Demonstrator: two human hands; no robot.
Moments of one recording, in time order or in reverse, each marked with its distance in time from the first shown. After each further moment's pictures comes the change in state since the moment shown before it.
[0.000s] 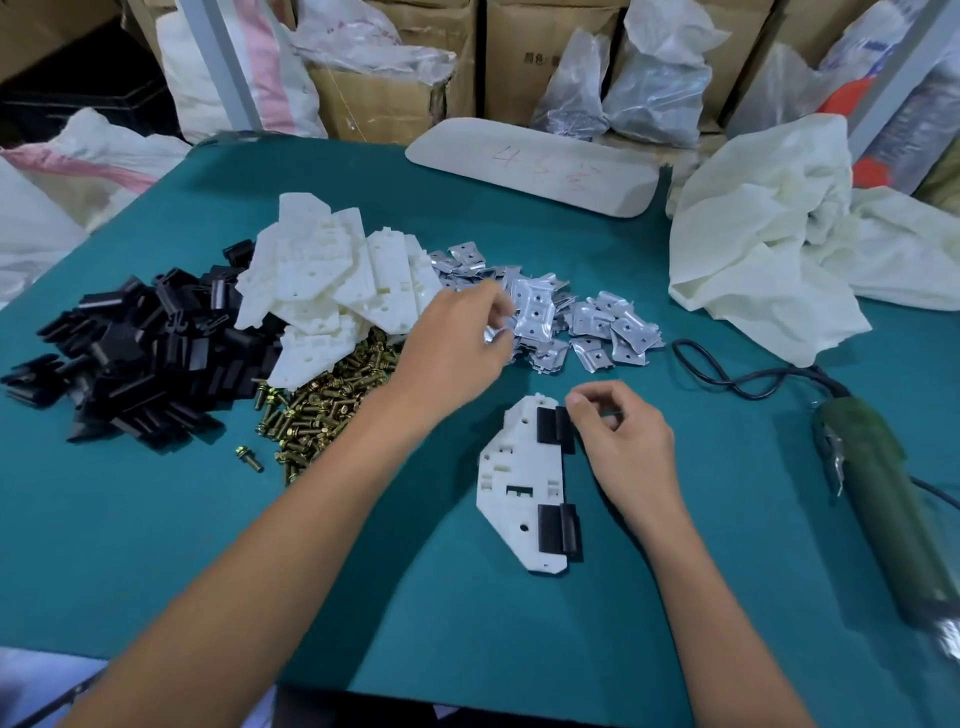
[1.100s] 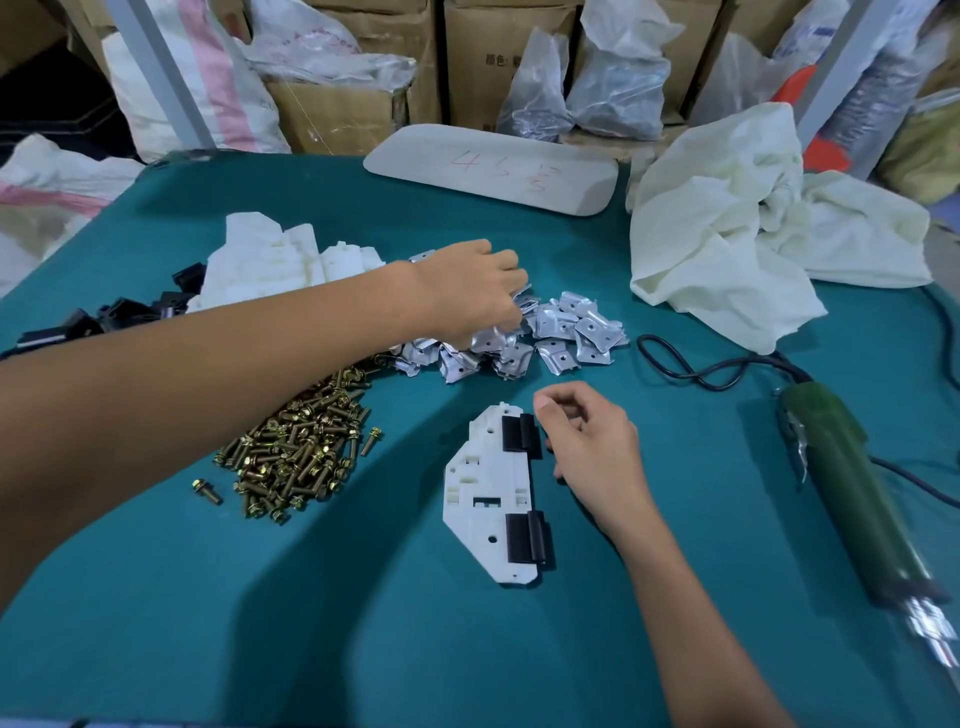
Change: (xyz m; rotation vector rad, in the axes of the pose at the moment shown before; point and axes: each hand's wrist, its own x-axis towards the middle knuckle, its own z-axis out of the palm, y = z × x) left_hand 0.099 0.027 -0.005 1.166 -0.550 0.862; right_hand 0.001 -0.010 -0.003 0.077 -0.048 0.103
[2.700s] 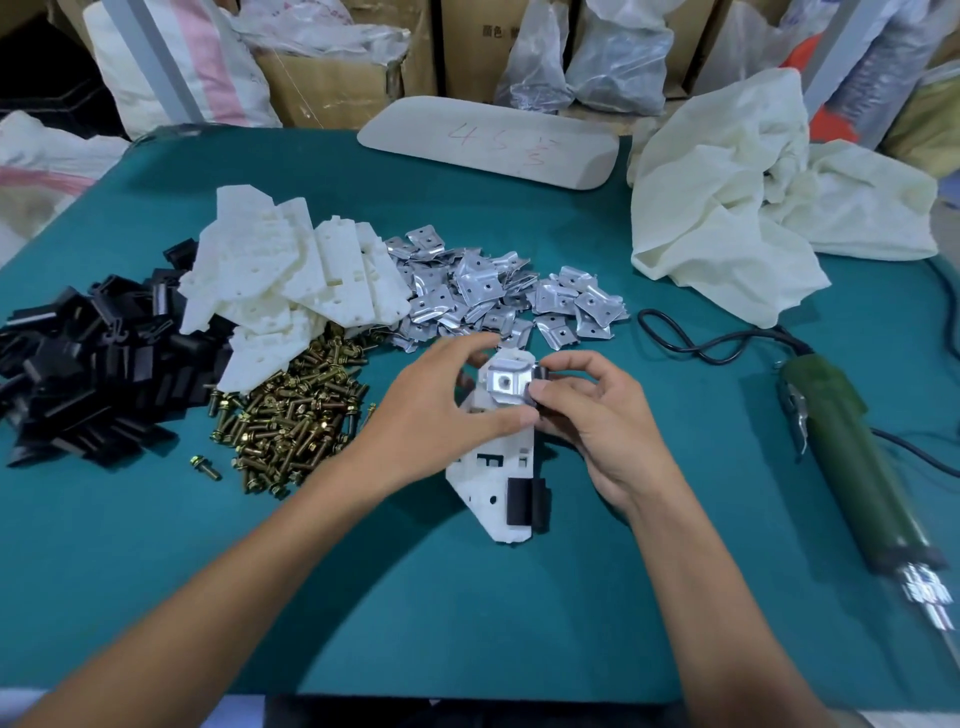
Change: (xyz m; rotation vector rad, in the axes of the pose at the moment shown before) left_hand -0.079 0.133 0.012 -1.464 0.409 -0.678; right_hand -0.003 -0.012 -0.009 0.581 -0.173 0.204
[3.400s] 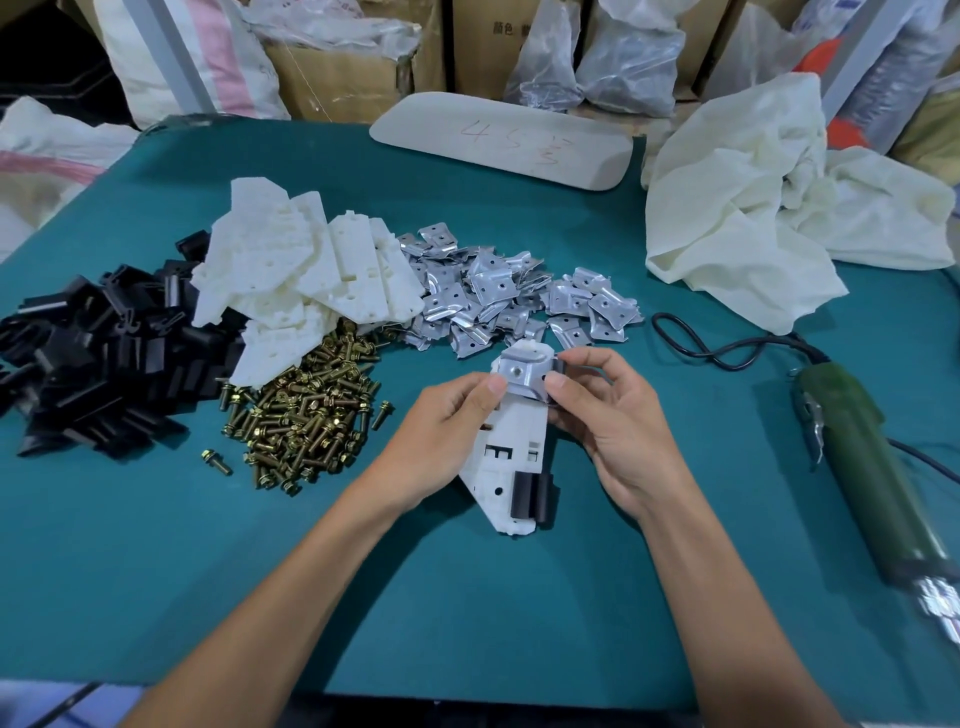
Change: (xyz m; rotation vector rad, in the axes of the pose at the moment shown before) left_hand -0.012 -0.014 0.019 -0.498 0.008 -0.108; right_hand 0.001 0.003 0.002 0.069 -0.021 -0.058
